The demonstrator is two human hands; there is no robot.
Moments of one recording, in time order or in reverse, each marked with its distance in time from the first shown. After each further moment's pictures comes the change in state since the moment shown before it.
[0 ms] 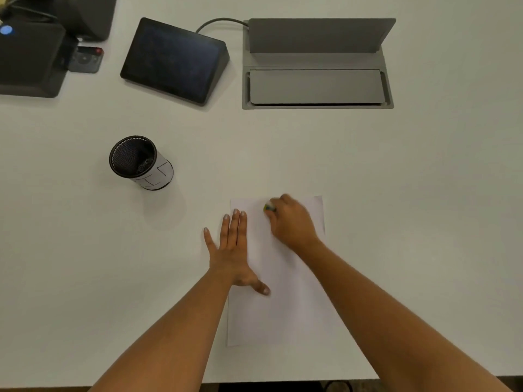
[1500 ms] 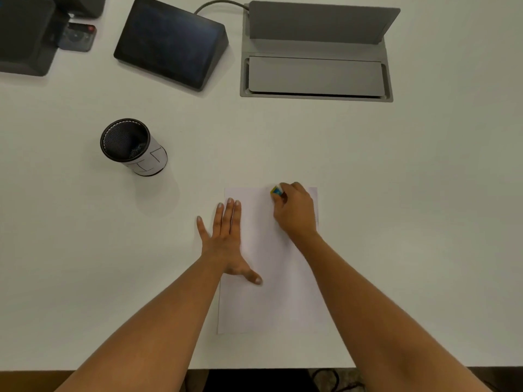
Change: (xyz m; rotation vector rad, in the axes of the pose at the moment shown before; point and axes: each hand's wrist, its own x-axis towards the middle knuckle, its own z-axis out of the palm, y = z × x) left_hand -0.003 -0.001 -0.002 0.000 -0.011 0.003; right_hand 0.003 0.015 -0.010 0.178 0.172 0.275
